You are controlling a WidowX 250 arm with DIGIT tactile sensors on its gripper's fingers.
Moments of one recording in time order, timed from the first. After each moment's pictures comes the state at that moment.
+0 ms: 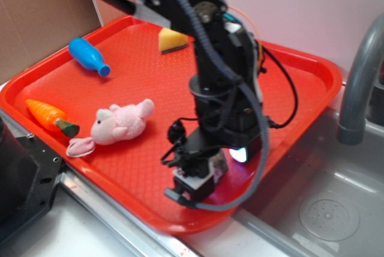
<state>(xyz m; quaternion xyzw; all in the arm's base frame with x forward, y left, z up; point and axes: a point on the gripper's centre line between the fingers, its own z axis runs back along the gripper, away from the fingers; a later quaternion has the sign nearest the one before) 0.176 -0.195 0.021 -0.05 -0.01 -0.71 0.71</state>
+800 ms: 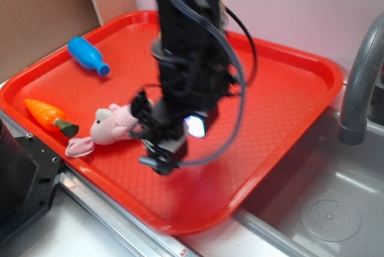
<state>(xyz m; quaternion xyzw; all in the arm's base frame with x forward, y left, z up) 0.157 -0.156 0.072 -0.03 0.00 -0.59 0.81</state>
